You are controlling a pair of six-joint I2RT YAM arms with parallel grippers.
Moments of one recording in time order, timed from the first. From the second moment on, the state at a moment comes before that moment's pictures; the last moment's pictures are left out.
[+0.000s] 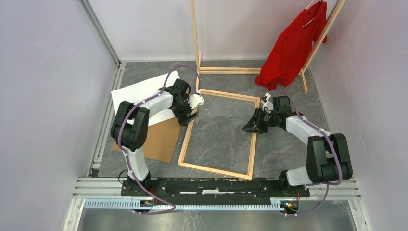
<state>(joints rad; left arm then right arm) -0.40 1.89 1.26 -0.63 0.16 0.68 0.11 1.42 0.70 -0.31 -0.72 0.50</state>
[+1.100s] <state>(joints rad) -0.40 1.89 1.26 -0.63 0.16 0.68 0.11 1.23 0.46 0.14 -0.77 0.67</state>
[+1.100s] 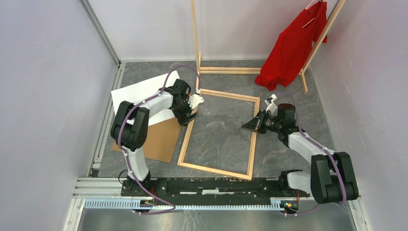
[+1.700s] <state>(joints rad) -0.40 1.89 1.26 -0.63 0.16 0.68 0.14 1.32 0.56 -0.01 -0.68 0.60</state>
